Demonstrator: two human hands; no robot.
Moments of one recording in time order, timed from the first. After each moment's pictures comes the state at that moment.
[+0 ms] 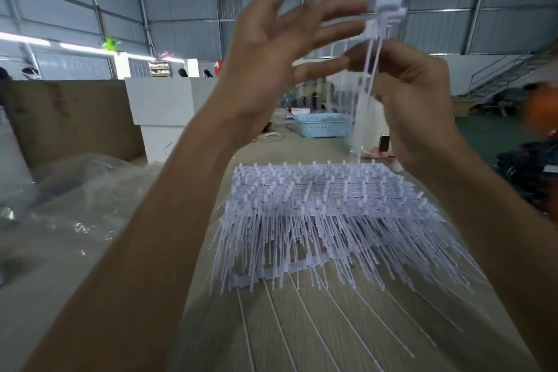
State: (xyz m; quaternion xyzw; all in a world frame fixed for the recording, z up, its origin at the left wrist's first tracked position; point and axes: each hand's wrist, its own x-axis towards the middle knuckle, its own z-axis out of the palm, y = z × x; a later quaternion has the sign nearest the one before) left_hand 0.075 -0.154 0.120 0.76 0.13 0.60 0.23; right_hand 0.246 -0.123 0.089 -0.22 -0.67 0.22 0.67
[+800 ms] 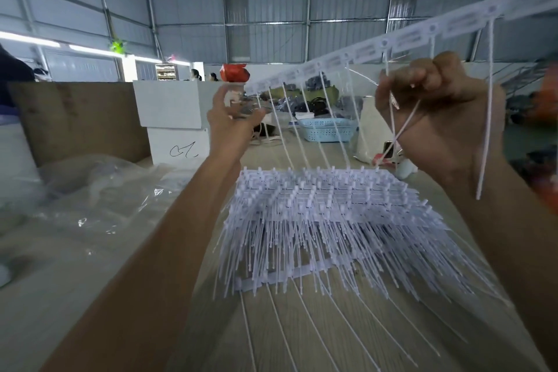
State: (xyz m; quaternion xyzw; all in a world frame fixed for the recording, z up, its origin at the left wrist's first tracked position) left_hand 0.016 -0.053 0.050 0.50 0.42 0.72 0.22; right_hand 0.274 -0.118 0.088 0.14 -0.52 0.63 0.56
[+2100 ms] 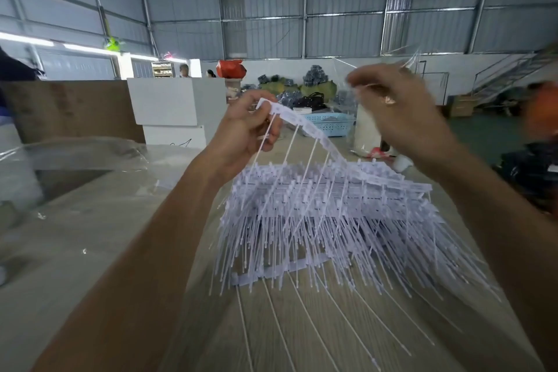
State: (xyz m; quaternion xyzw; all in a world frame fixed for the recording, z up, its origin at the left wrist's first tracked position) left_hand 0.021 -0.064 0.047 0.63 0.27 0.60 0.41; right_hand 0.265 -0.102 0.078 -0.39 -0.74 0.07 0.55
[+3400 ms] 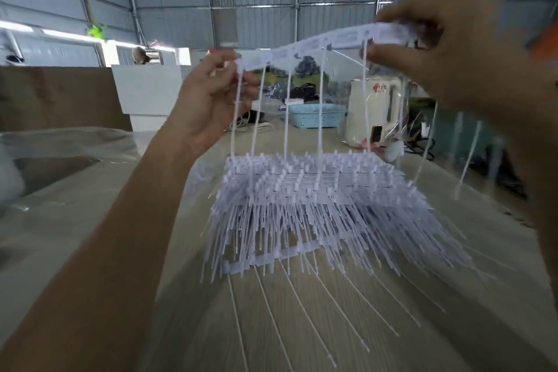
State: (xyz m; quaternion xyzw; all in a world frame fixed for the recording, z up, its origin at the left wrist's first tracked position) left_hand 0.005 -0.083 0.074 0.59 0.19 0.65 0.44; right_hand 0.301 -0.148 0.121 -0.38 -0.78 -0.14 0.47
